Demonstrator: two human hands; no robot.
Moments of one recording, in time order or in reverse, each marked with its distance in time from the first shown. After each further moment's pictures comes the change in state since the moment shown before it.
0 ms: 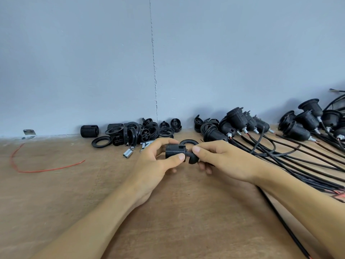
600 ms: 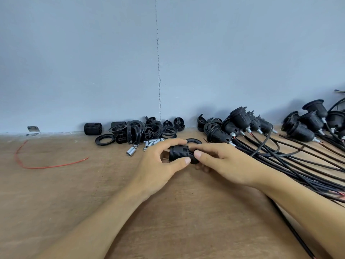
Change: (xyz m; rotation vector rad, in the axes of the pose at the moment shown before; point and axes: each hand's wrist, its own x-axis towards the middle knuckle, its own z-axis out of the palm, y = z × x) left_hand -0.003 0.003 -0.002 0.389 0.021 0.147; right_hand 0.002 0.013 0.007 -0.094 0.056 -0.065
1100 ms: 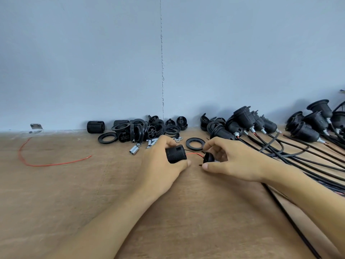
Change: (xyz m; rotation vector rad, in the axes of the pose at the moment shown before) left_hand -0.001 -0.004 0.007 0.294 0.215 -0.025; right_hand -0.002 -0.004 -0.014 -0.243 0.032 0.188
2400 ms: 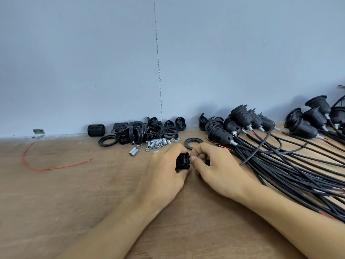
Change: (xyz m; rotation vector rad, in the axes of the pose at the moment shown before) left_hand -0.015 0.011 0.002 0.181 0.012 0.337; right_hand -0.011 -0.033 0.045 0.248 0.289 -0.090
